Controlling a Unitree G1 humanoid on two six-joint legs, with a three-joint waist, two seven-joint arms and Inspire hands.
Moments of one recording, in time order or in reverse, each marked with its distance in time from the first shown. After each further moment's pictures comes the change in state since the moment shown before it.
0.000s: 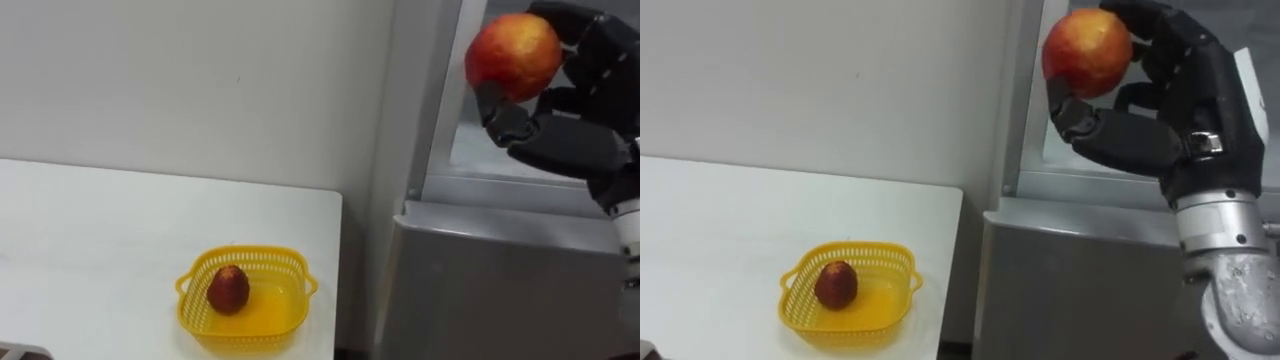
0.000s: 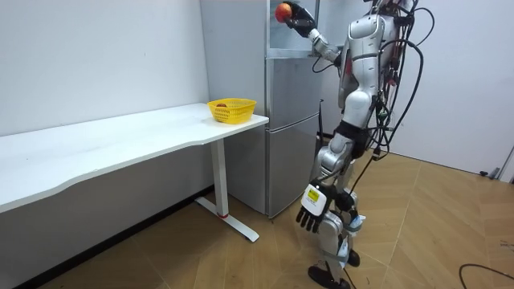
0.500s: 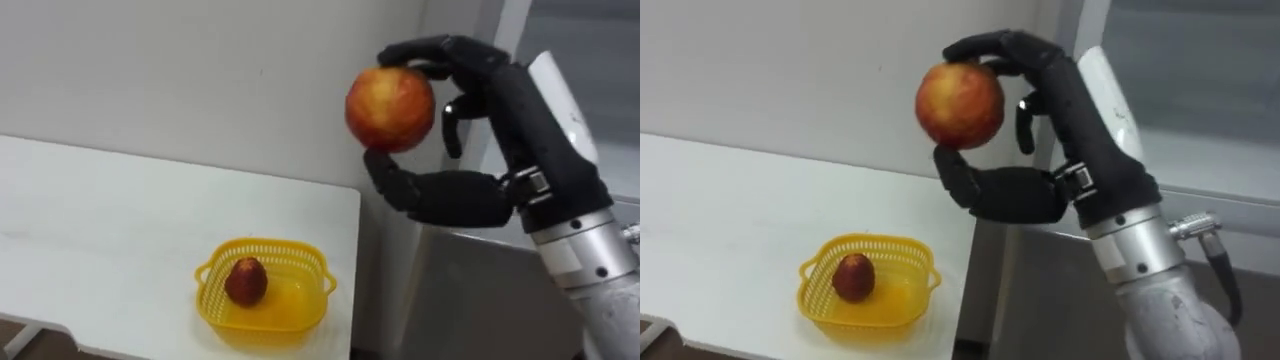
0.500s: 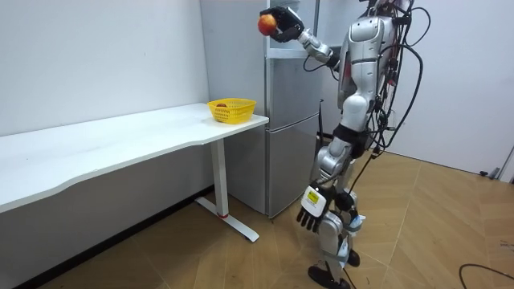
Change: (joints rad) left arm -0.087 0.031 -0.057 0.049 0.011 -0.029 -0.024; right arm -0.001 0.021 0.189 -0.089 -0.403 -0.023 0.132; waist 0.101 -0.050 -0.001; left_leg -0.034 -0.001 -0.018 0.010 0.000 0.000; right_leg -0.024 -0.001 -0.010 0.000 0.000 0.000
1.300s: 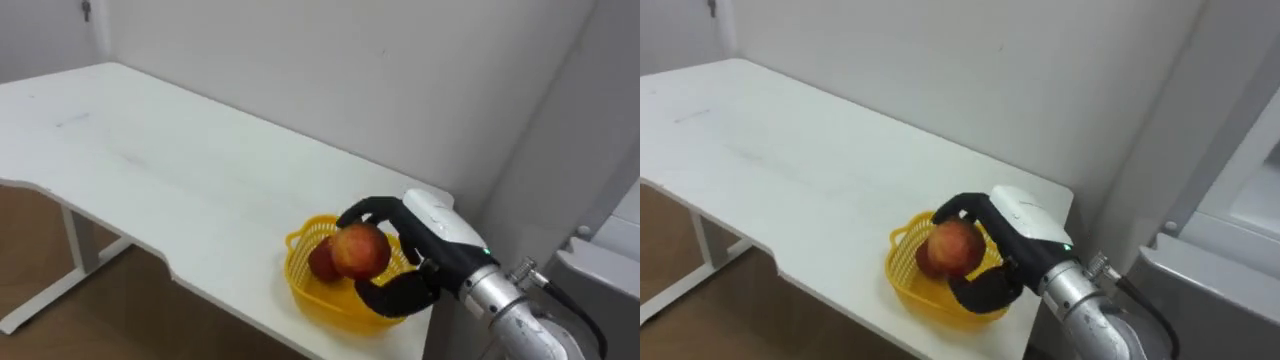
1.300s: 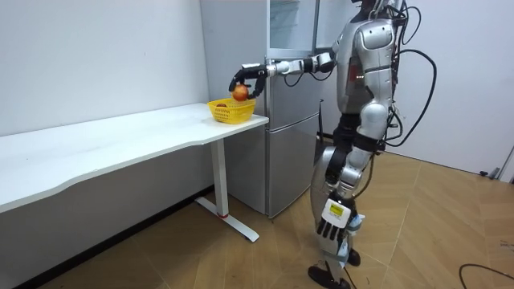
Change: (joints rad) left arm -0.018 0.061 -0.019 -0.012 -0.009 0.014 -0.060; right arm -0.145 -0.025 0.261 0.683 -0.124 0.039 0.070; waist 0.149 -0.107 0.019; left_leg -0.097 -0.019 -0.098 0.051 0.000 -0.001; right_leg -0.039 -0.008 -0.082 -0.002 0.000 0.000
